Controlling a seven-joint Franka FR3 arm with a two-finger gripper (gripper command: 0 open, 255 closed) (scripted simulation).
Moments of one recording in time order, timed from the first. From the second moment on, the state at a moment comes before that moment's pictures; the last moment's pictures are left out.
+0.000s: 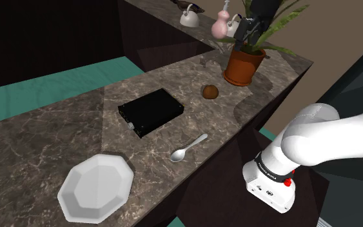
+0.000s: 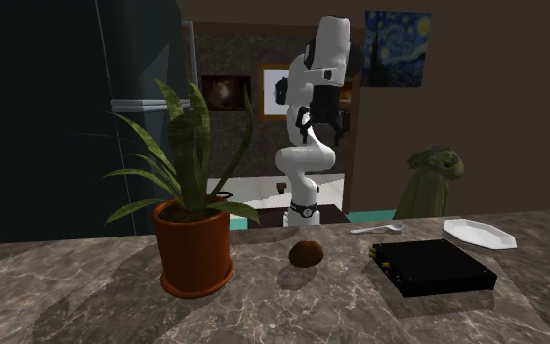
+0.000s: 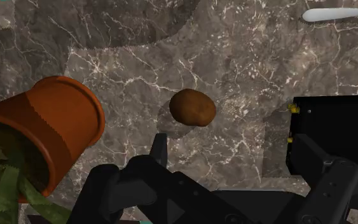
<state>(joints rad) -0.01 -0.82 -0.03 -2.35 -0.12 1.63 0.05</state>
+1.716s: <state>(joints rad) 1.23 -0.40 -1.67 -2.22 0.08 1.91 -1.84</state>
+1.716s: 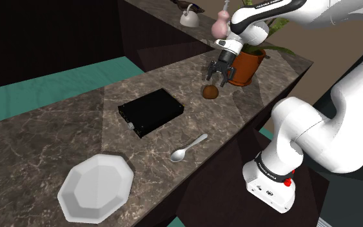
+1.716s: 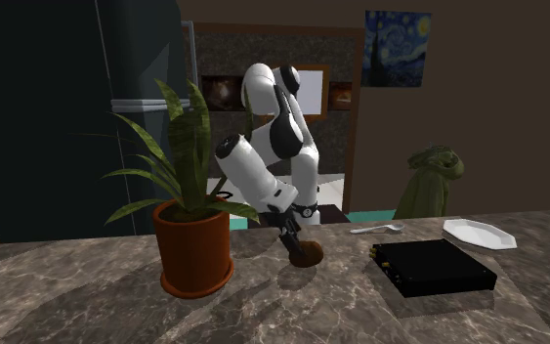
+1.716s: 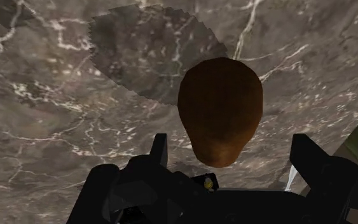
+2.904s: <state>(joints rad) 1.31 -0.43 -1.74 -2.29 0.06 2.00 -1.84</state>
